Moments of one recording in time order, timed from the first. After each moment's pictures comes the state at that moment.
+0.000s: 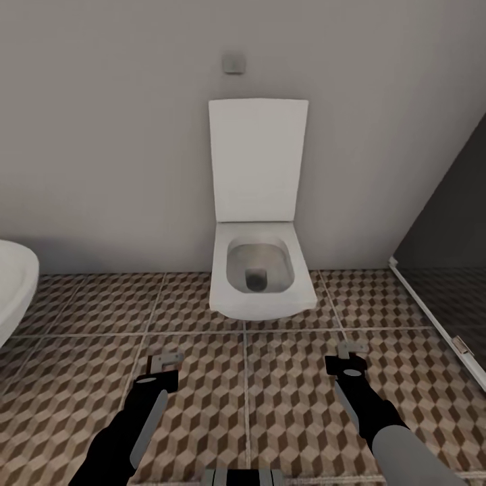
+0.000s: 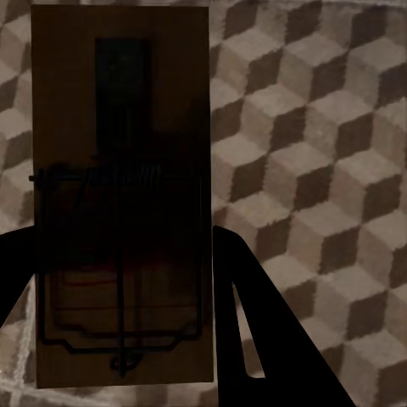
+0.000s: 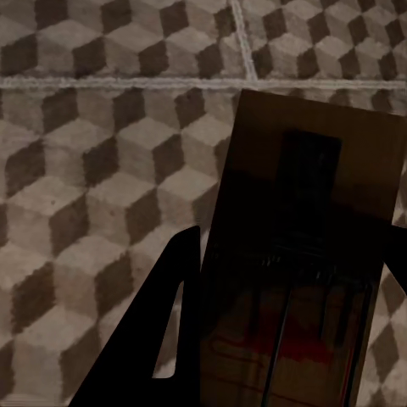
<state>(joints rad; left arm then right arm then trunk) -0.38 -0.04 -0.12 -1.16 0.23 0.66 0.44 -0.63 -0.03 -0.03 -0.58 0.07 0.18 -0.25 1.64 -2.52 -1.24</state>
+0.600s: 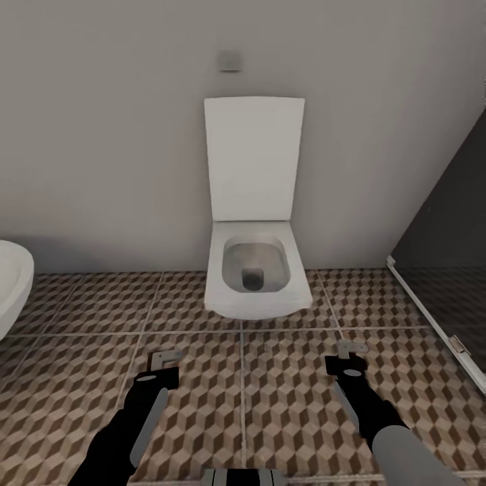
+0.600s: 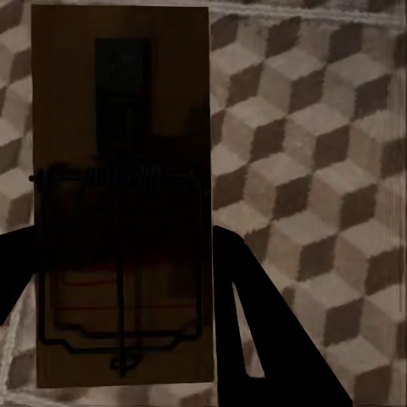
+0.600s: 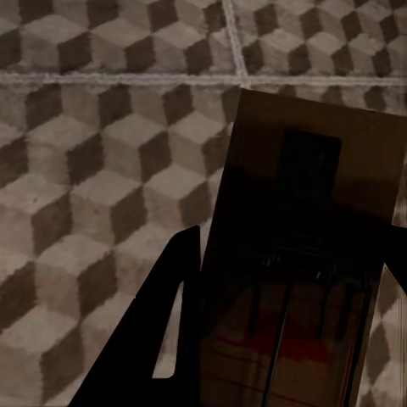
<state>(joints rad) -0.38 -0.04 -0.13 -1.18 0.23 0.65 0.44 -0.64 -0.03 -0.03 -0.57 0.07 0.18 -0.25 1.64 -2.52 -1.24</state>
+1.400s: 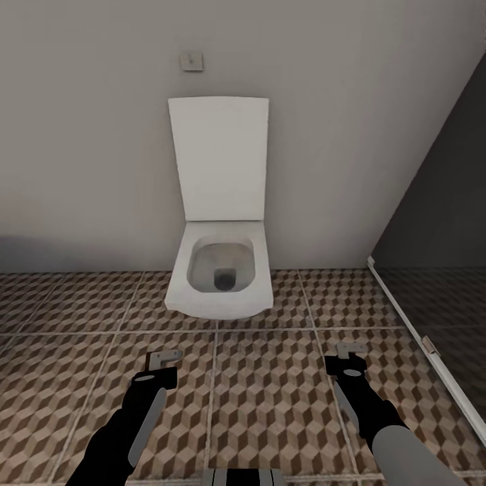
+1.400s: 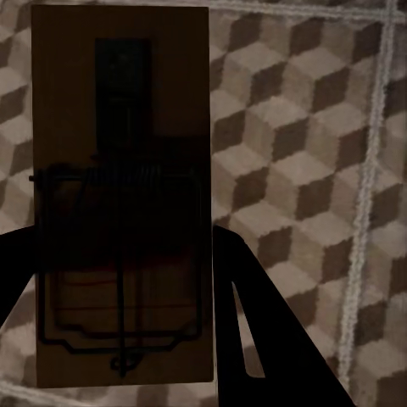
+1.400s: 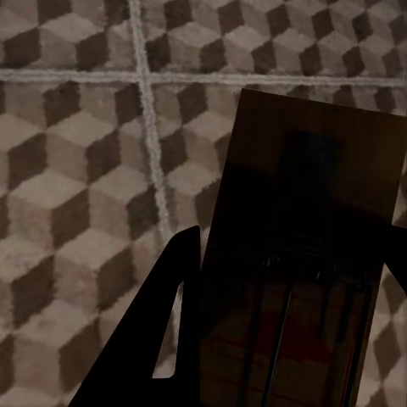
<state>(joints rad) -0.38 -0.04 -0.12 -1.19 0.23 0.65 0.44 -0.63 -0.03 -0.03 -0.58 0.07 0.18 -0.24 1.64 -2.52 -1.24</state>
